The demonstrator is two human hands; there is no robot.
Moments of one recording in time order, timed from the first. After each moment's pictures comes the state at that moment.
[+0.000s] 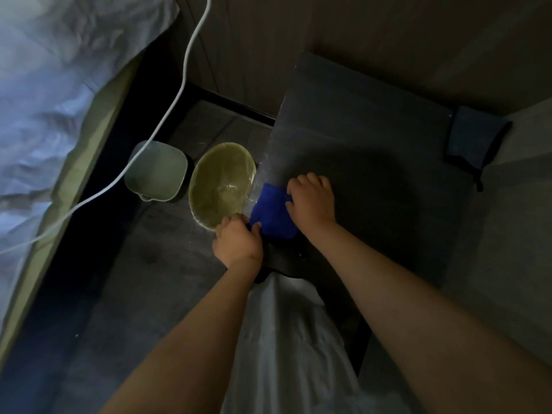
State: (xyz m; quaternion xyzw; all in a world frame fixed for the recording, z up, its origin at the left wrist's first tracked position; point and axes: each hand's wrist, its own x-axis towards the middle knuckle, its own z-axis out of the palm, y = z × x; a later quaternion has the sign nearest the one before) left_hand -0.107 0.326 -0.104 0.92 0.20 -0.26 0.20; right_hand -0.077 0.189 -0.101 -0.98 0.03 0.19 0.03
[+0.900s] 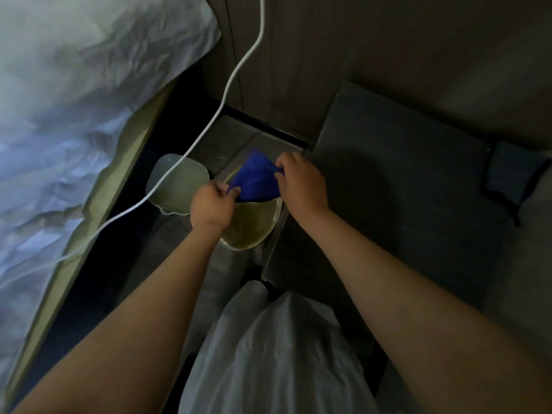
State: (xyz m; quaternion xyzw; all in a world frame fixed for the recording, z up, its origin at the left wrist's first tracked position) left_hand 0.020 0.423 -0.105 0.88 0.21 -0.24 0.36; right_hand 0.015 0.258 -0.085 -0.97 0.03 0.09 0.22
